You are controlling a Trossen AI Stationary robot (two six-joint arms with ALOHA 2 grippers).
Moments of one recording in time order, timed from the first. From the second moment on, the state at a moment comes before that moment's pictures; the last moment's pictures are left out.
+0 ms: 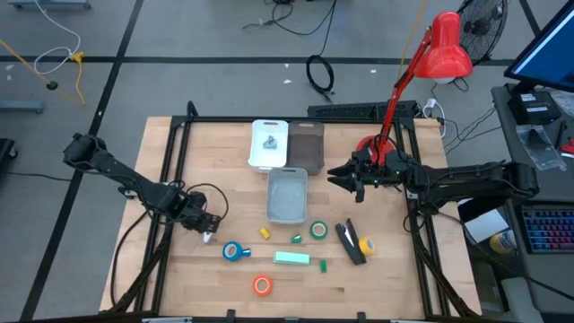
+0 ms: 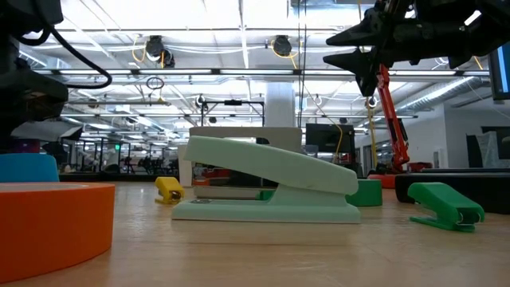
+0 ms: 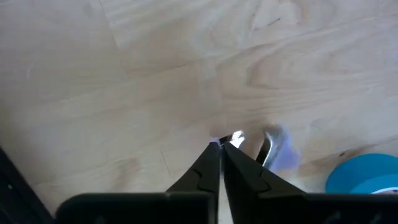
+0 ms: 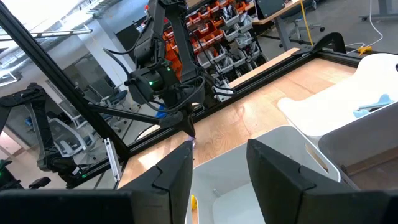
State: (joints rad) left arm -0.46 1.05 0.49 -0.82 0.02 -1.79; right arm -0.18 0.96 0.38 0.53 -0.16 0.51
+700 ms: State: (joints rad) left arm -0.46 1.05 0.49 -0.82 -0.05 -1.81; right arm -0.18 0.96 0.38 0.53 -0.16 0.51
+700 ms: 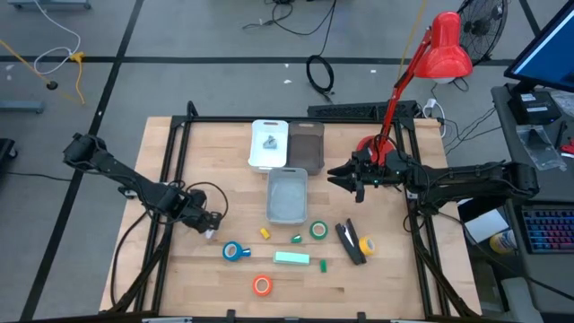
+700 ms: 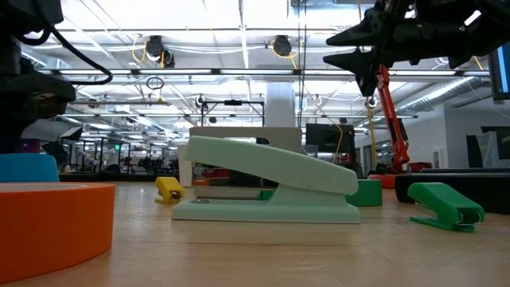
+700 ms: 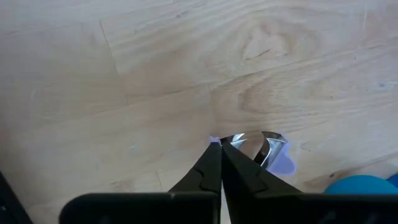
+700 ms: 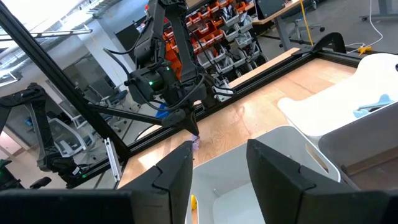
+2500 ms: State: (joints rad) left arm -0.46 1.05 0.49 -0.83 -0.03 -1.81; right arm -0.18 0.96 0.38 0.53 -0.16 0.51
